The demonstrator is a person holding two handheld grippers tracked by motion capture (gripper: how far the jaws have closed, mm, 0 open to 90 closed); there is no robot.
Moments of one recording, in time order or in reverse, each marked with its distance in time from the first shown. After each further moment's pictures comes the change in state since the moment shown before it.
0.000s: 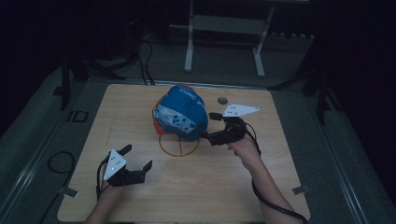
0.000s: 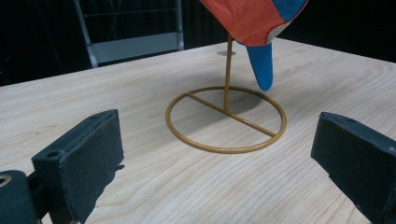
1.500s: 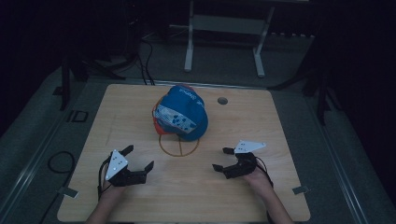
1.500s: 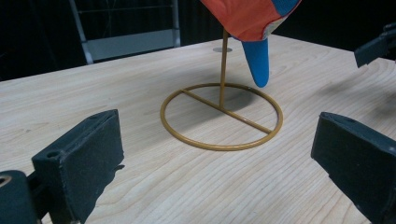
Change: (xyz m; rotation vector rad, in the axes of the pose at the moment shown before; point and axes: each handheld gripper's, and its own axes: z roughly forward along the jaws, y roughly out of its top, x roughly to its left) left arm -0.002 -0.002 0.003 0.008 -0.016 -0.006; right arm -0.005 -0.134 -0.018 0.145 0.004 0.049
